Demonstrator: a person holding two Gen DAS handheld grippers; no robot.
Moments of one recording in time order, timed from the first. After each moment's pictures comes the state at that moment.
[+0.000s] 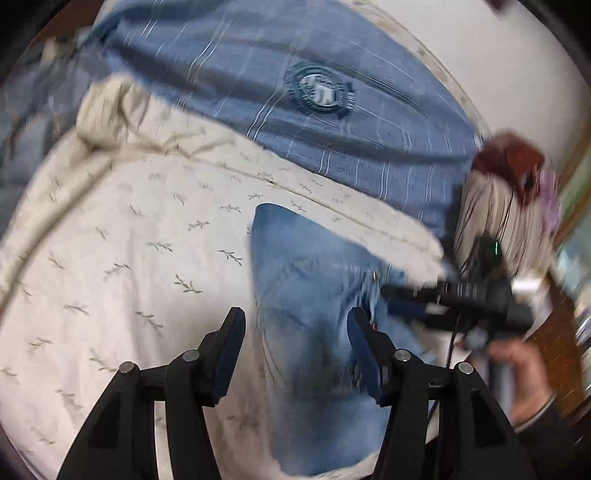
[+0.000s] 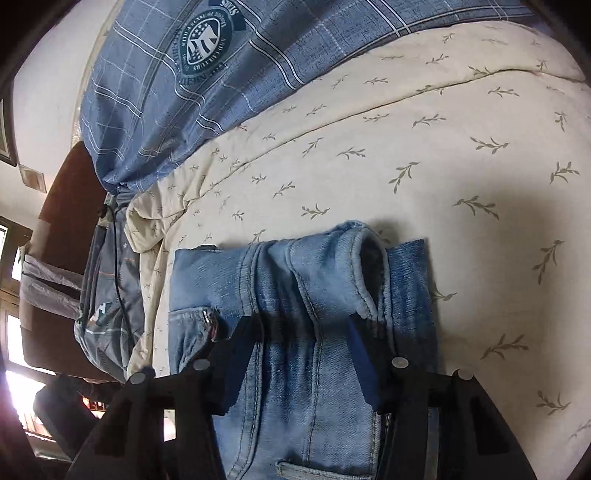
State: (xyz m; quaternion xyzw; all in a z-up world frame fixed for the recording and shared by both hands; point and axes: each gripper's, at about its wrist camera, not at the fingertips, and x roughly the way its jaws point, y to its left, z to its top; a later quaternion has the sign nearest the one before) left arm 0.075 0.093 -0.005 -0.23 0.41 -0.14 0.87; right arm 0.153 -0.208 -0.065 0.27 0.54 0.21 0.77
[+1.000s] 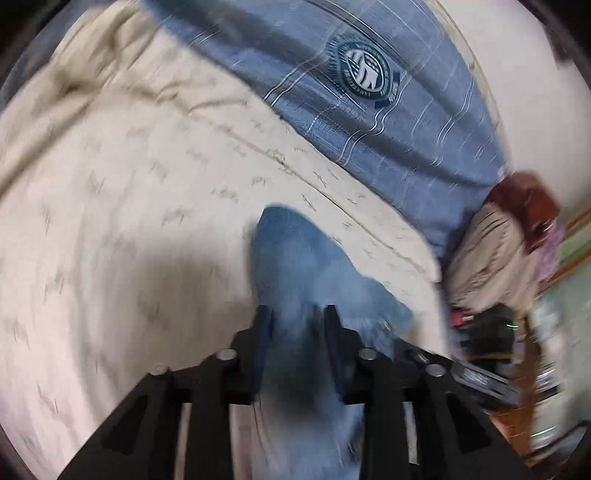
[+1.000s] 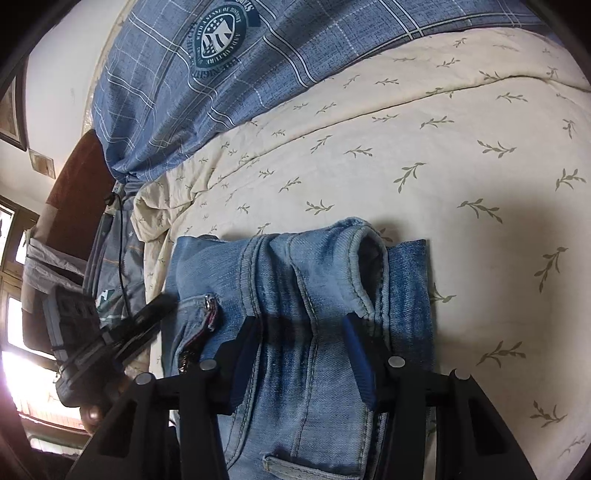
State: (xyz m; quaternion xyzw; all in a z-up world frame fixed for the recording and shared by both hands) left arm 0.131 0.096 -0.032 -0.33 0.46 -0.17 0.81; right arm 0.150 -0.211 -0.066 0.26 0.54 0.23 0.77
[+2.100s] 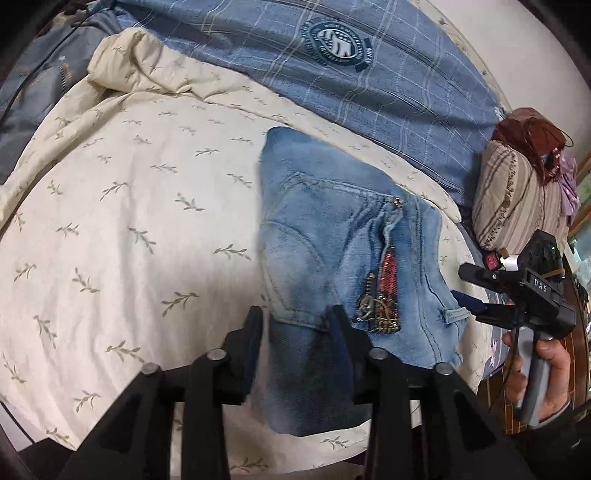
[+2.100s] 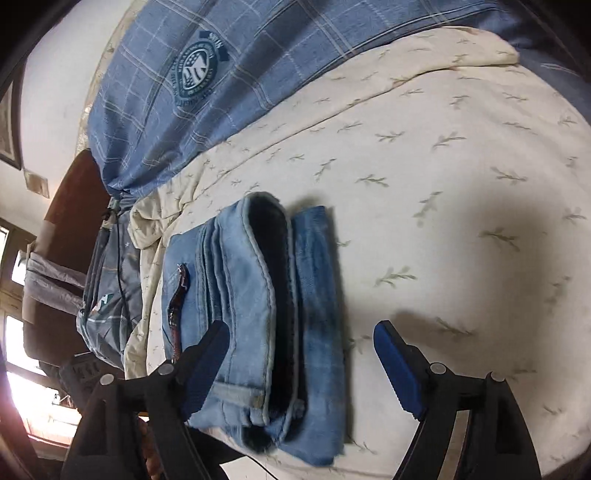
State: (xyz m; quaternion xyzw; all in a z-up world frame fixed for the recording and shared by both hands) left arm 0.040 0.052 -0.034 -0.20 0.47 -0.12 0.85; right arm 0.095 -0.258 -0.057 0.27 0.52 0.20 0.79
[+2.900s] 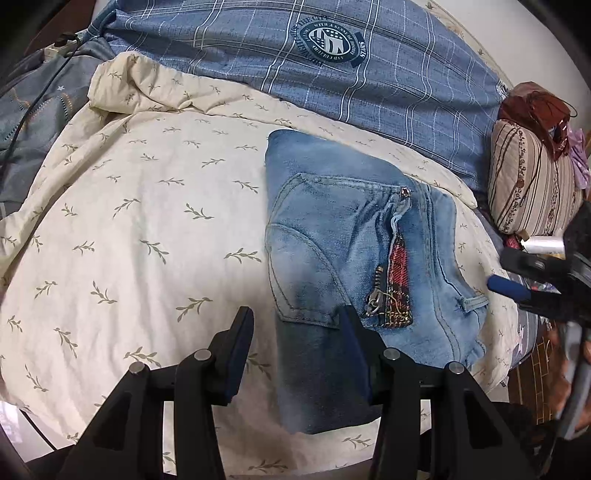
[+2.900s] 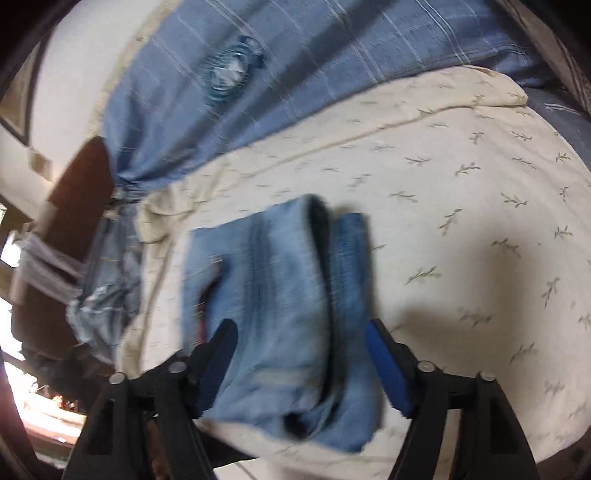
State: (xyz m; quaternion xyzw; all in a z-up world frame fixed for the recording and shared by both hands) left arm 0.041 0.042 -0.030 -0.13 0.46 -0.09 0.87; right arm 0.061 -0.238 -0.021 0.23 0.49 0.19 0.82
